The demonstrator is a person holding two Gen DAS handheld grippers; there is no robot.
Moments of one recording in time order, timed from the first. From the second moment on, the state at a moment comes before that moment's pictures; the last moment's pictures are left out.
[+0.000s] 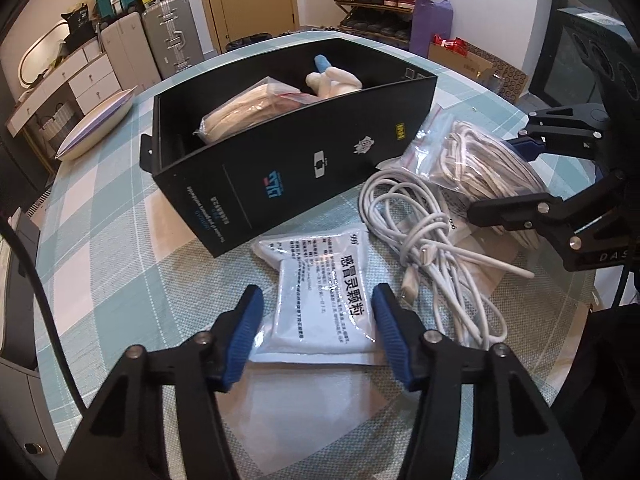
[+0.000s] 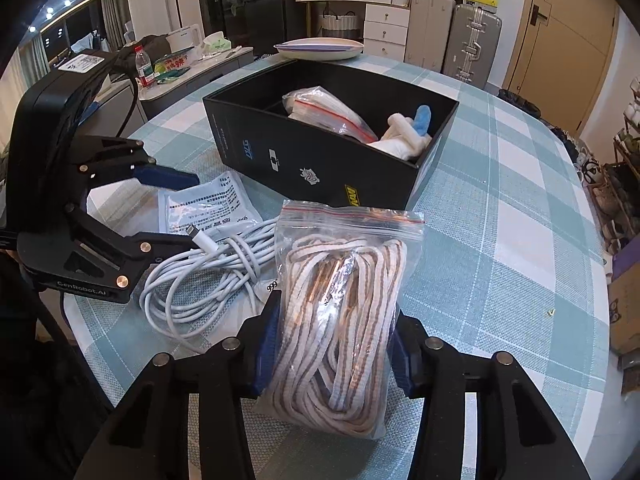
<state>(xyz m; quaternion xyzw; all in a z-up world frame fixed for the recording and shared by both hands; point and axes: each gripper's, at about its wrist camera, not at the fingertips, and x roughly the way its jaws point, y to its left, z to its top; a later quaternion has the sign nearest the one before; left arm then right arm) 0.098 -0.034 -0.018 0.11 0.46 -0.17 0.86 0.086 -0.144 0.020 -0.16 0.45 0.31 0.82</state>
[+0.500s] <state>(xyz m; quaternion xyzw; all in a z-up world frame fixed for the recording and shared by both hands) 0.095 -0.026 -0.007 0.09 0.45 -0.18 0.87 0.078 -0.143 0.033 -0.16 0.42 0.33 0.83</state>
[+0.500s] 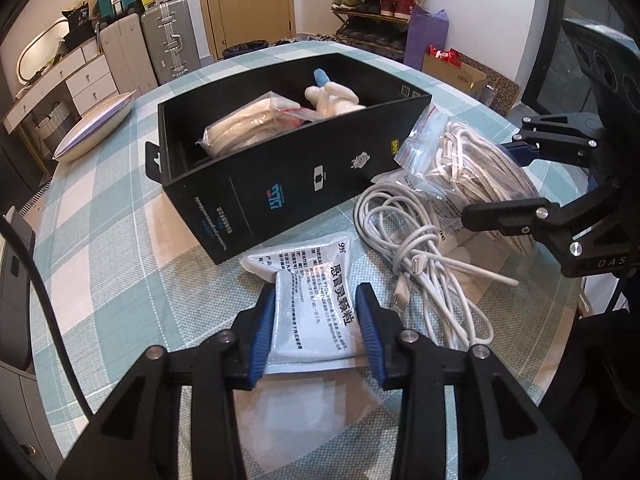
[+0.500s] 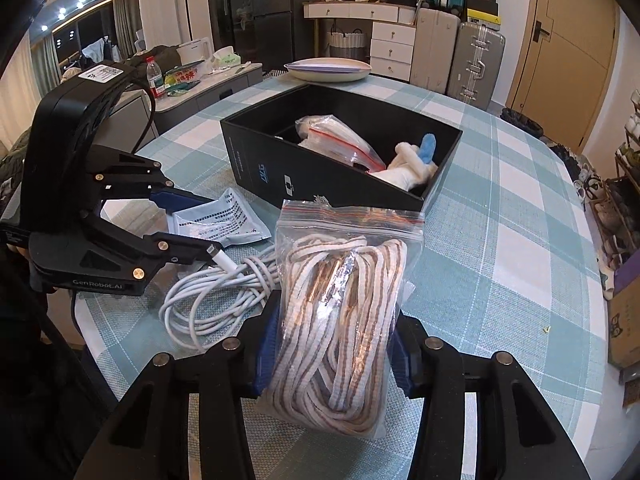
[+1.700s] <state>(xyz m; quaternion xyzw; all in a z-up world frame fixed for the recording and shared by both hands) 0.098 0.015 0.076 0.00 0.30 -0.10 0.95 0.083 -0.180 0.124 0.00 0.26 0.30 0.92</state>
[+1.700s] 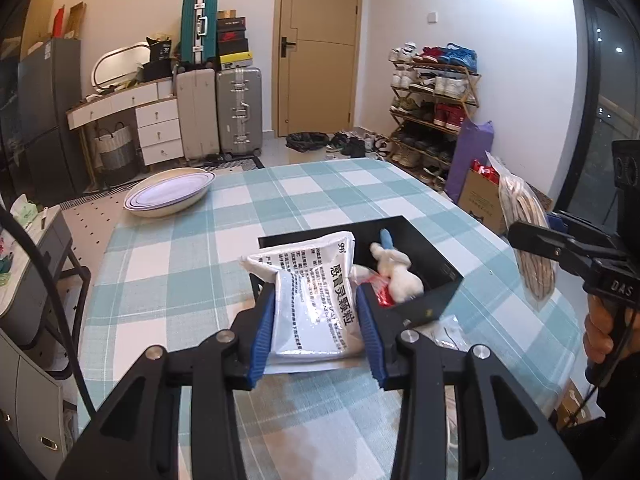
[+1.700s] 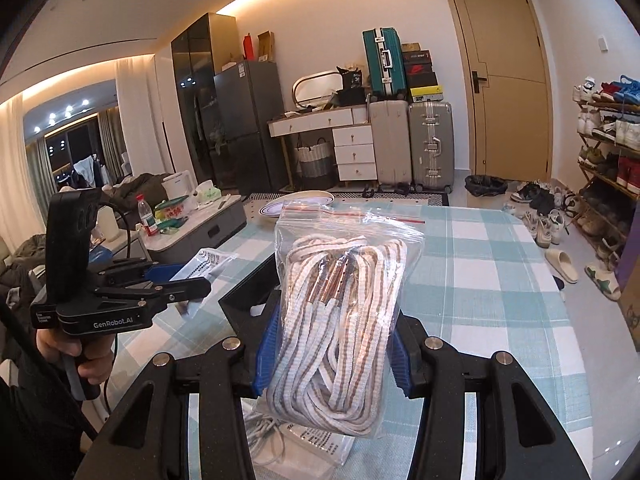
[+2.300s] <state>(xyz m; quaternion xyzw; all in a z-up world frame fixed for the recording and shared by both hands) 0.147 0.005 0.058 -0.01 0.32 -0.07 0.94 0.124 -0.148 0.106 -0.02 0.29 0.29 0.91</state>
